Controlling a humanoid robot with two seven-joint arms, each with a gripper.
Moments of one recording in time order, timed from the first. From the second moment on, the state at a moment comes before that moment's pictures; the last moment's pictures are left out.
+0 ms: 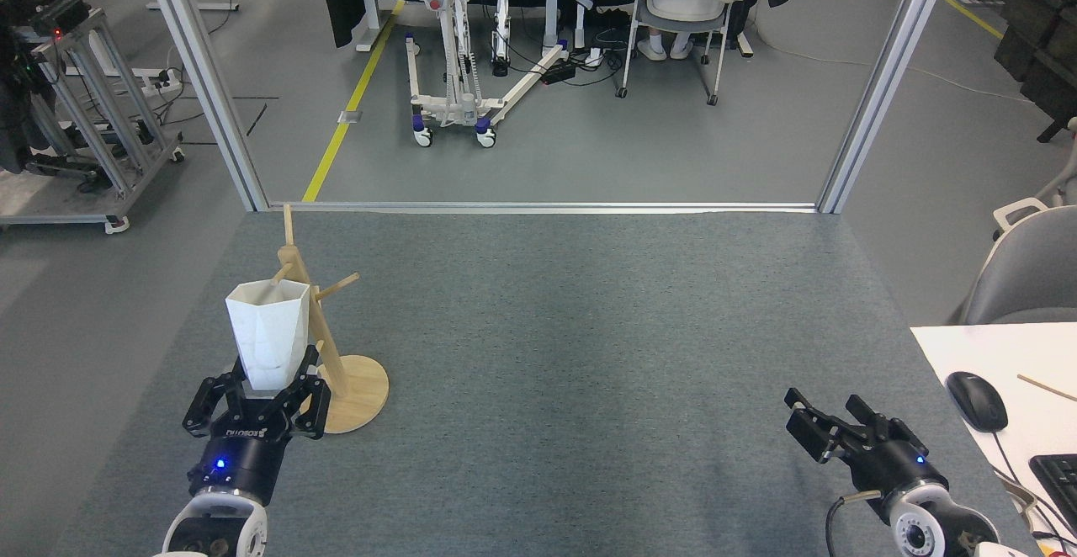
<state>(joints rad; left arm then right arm) -0.14 0.22 -0.03 -1.37 -1.28 -0.03 0.24 -0.16 -0.32 -0.04 -1.23 0.92 -0.25 0.25</state>
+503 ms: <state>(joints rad) -0.14 0.20 -0.03 -1.38 -1.28 -0.02 0.27 -0.14 -0.32 -0.01 -1.26 0.93 -0.19 0.25</state>
